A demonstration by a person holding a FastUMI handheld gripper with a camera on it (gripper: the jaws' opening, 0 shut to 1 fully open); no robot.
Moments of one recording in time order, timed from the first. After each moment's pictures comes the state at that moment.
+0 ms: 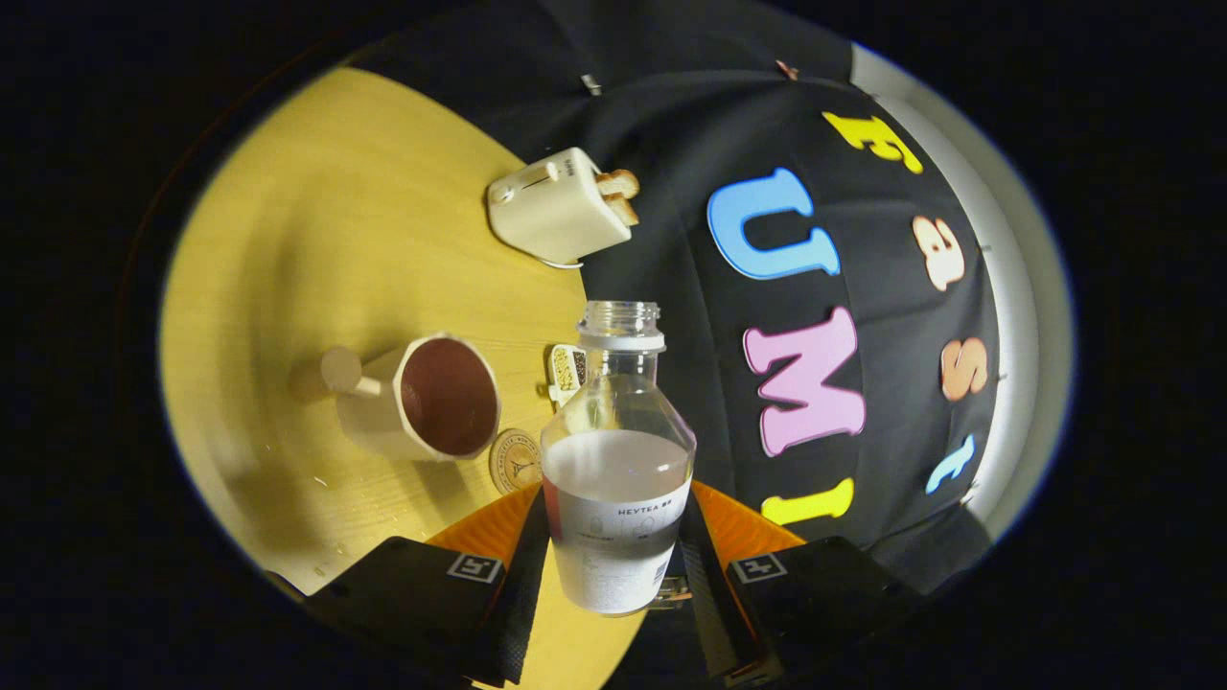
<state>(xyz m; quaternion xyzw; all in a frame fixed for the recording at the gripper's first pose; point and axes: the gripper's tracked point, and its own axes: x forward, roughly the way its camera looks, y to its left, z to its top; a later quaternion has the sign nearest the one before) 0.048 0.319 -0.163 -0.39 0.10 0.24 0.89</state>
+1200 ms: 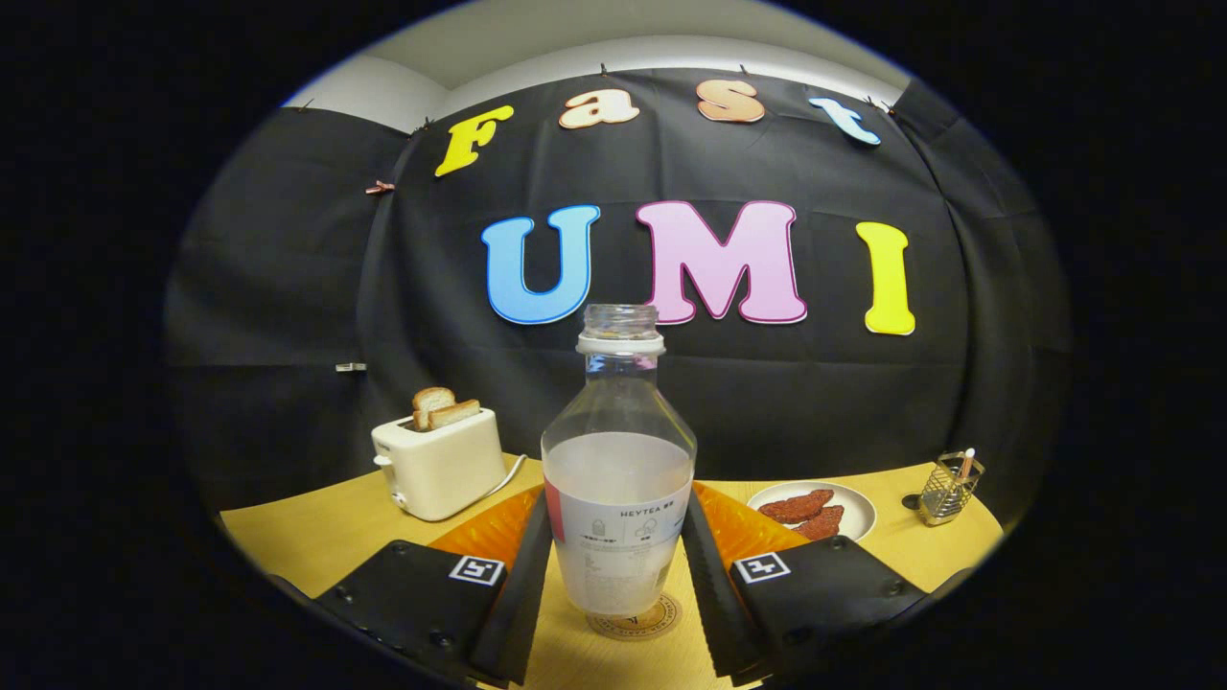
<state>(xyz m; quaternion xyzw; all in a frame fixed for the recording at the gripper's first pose) 0.182 0.313 -0.150 0.18 0.07 0.21 0.96</state>
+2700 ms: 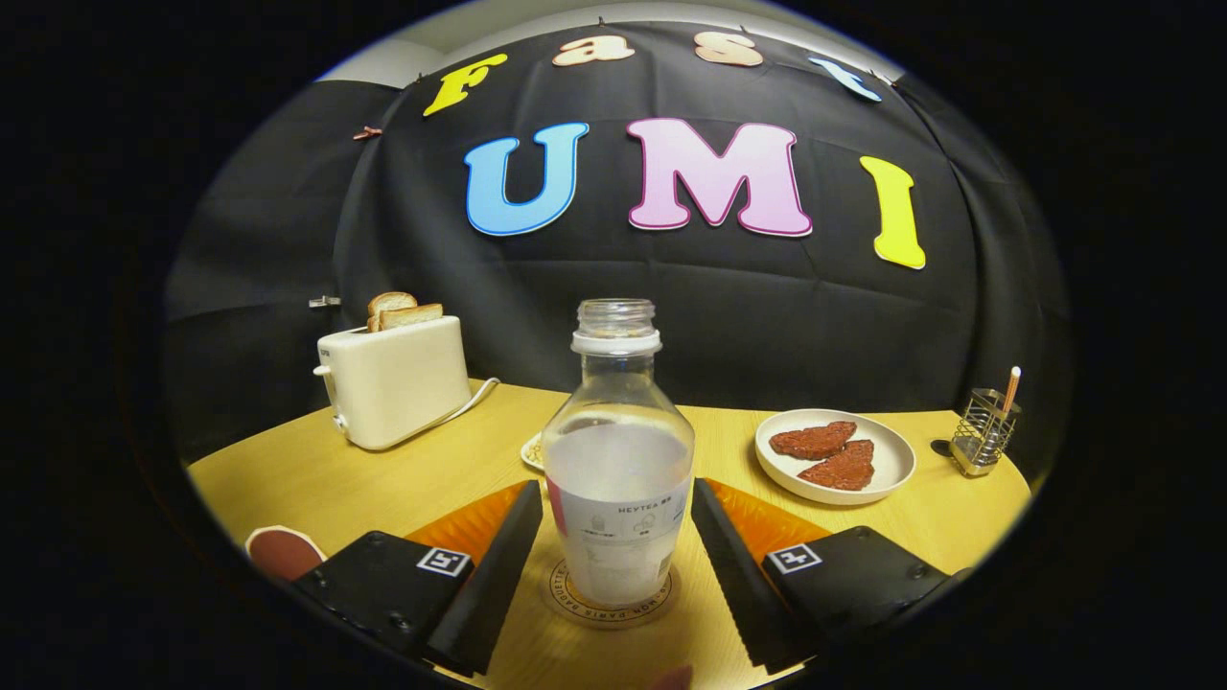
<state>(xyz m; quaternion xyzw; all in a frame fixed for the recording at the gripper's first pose) 0.198 0.351 -0.257 0.15 0.14 0.22 0.95</state>
